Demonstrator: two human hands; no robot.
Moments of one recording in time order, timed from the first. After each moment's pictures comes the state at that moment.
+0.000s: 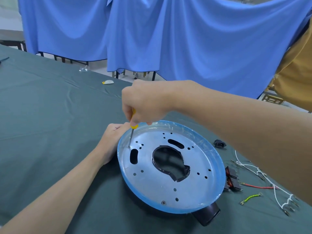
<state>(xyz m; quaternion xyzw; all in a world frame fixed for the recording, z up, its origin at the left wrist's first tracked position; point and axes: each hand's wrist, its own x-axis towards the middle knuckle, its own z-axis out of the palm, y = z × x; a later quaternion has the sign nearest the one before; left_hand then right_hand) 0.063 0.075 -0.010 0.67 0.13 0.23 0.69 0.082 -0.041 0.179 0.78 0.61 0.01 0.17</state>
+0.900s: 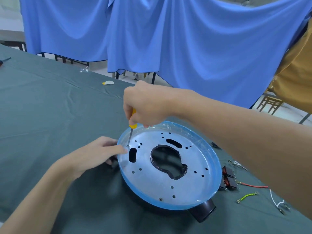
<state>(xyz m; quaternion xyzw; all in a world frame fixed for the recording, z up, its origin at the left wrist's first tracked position) -0.006 0.072 0.016 0.80 0.12 0.02 0.59 0.080 -0.050 0.173 0.78 0.61 0.04 0.11</state>
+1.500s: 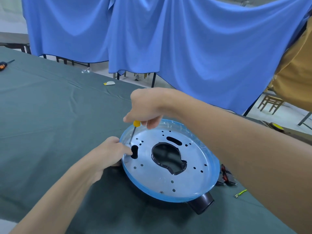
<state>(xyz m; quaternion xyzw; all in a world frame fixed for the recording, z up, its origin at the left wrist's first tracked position) -0.008 0.037 0.032 0.74 0.30 0.01 0.60 0.075 -0.045 0.168 0.87 0.48 -0.09 0.03</state>
